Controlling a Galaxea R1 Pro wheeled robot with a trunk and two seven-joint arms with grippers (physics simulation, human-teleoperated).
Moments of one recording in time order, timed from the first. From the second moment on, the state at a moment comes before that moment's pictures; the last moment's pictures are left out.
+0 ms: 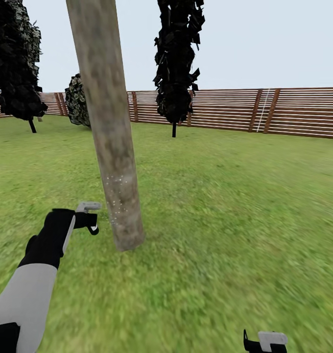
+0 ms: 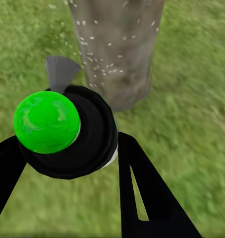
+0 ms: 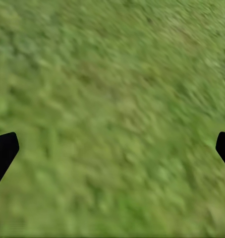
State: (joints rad) left arm -0.85 0.12 0.16 -1.03 -0.23 0.89 -0.28; right arm -0.38 -0.07 -0.42 -0.08 0.53 -0.61 -0.28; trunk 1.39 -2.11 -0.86
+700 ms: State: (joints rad) left arm -0.83 0.13 0.16 -1.01 -0.24 0.89 -0.28; right arm -0.38 -0.08 -0.42 -0.08 0.53 -0.61 -0.28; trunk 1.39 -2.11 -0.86
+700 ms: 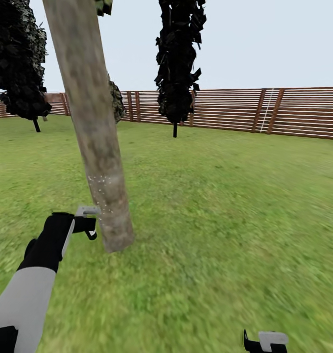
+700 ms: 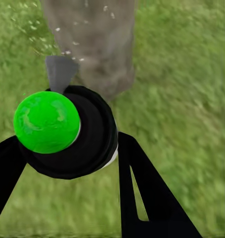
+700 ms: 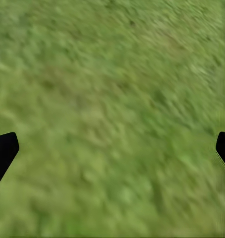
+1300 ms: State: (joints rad) left arm -0.65 0.14 0.17 -0.92 -0.24 0.86 -0.21; right arm -0.38 -0.07 -0.42 -0.08 0.53 -0.61 -0.28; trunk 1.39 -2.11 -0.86
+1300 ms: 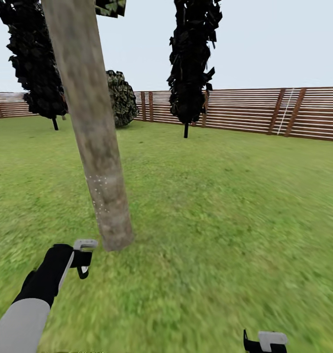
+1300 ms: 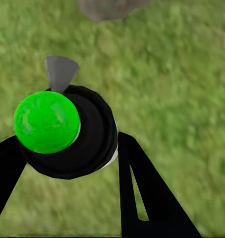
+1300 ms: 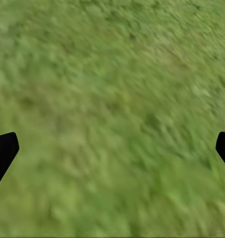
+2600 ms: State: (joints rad) left arm -0.64 0.12 0.16 -0.91 -0.23 0.82 -0.09; right arm -0.38 -0.07 -0.42 -0.08 0.53 -0.61 -0.28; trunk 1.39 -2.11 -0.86
